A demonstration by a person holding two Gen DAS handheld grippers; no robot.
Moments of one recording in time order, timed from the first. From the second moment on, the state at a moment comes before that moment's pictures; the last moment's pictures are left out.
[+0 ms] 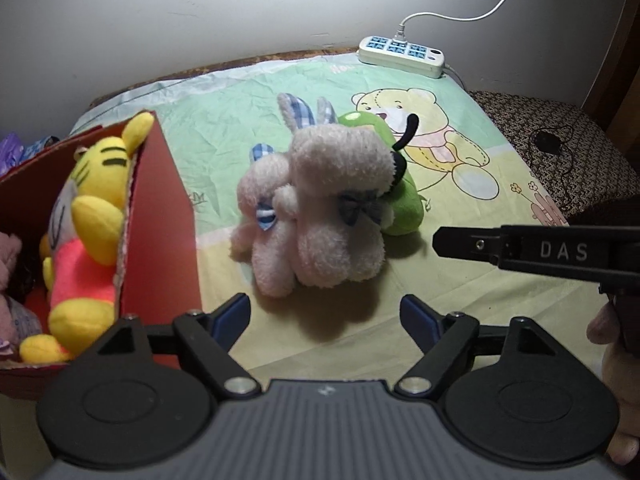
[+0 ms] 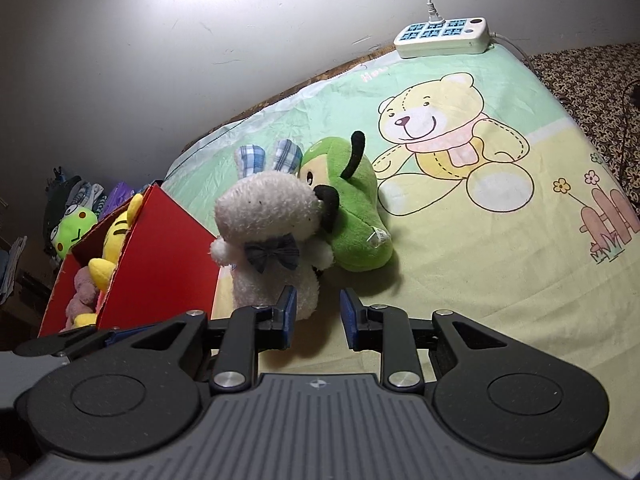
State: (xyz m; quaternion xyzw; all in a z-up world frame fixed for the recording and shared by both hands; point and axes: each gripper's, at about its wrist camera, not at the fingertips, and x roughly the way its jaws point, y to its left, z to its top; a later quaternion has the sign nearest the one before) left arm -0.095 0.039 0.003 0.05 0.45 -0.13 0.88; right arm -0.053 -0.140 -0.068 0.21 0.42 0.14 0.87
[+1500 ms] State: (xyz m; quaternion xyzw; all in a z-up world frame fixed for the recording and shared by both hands) left arm -0.037 0.025 -0.037 0.04 0.44 -0.21 0.87; right arm 0.010 -0.137 -0.113 0.30 0.46 0.26 0.80
